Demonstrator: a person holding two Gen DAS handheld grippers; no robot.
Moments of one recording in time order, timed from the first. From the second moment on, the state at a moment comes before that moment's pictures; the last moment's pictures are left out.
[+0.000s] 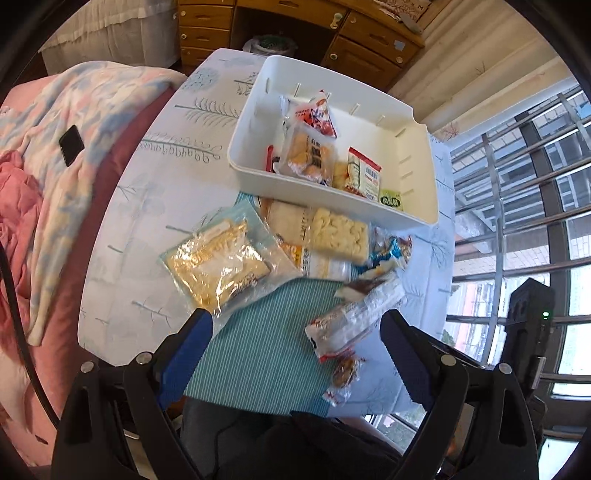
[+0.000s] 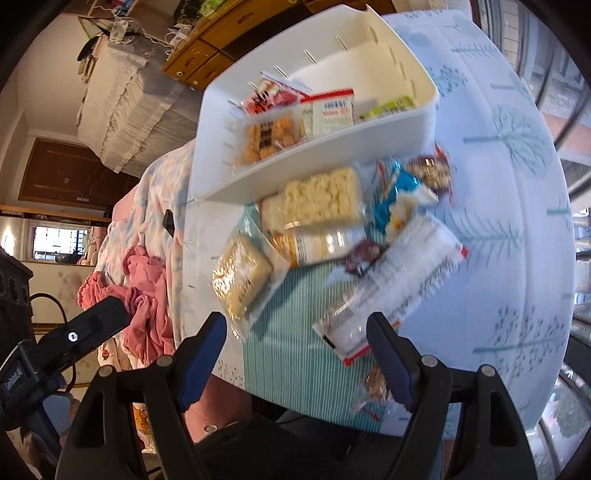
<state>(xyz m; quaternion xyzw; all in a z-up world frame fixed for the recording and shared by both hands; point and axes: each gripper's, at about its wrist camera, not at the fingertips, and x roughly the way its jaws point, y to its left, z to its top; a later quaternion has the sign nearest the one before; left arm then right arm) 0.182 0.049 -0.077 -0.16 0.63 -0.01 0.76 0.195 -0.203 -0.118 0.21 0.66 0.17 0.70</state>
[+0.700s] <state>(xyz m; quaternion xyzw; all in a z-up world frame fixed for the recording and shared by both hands) 0.161 0.124 -0.069 -0.07 0.64 -0.14 0.75 0.110 -0.154 -0.113 0.32 0.60 0.03 0.73</state>
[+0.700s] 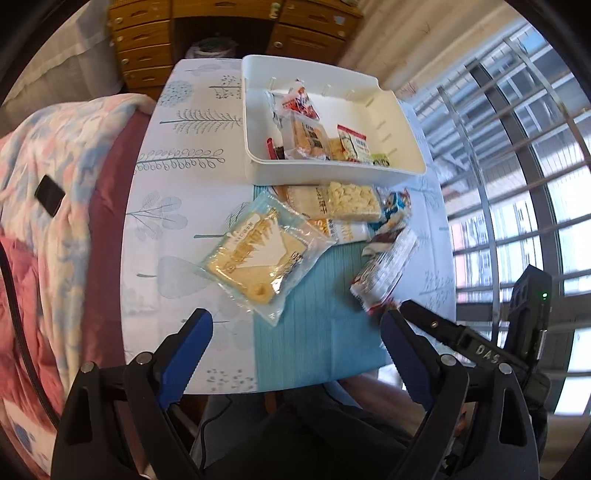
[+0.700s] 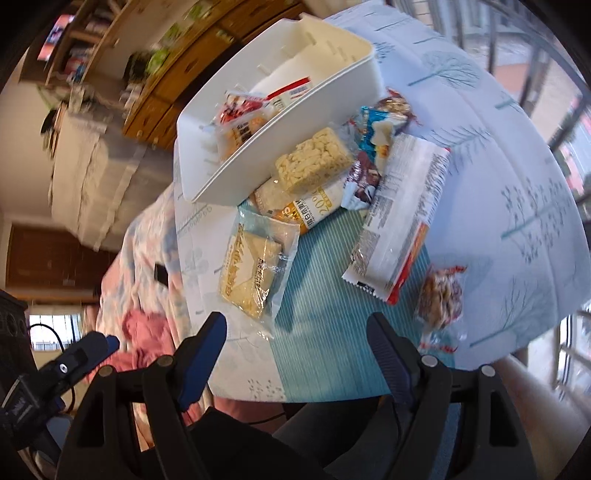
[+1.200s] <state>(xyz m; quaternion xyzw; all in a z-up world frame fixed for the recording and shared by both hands) 0.173 0.122 -0.107 0.03 0.67 -0.21 0.71 0.036 -0.165 -0.124 0.42 0.53 -0.12 0.73</state>
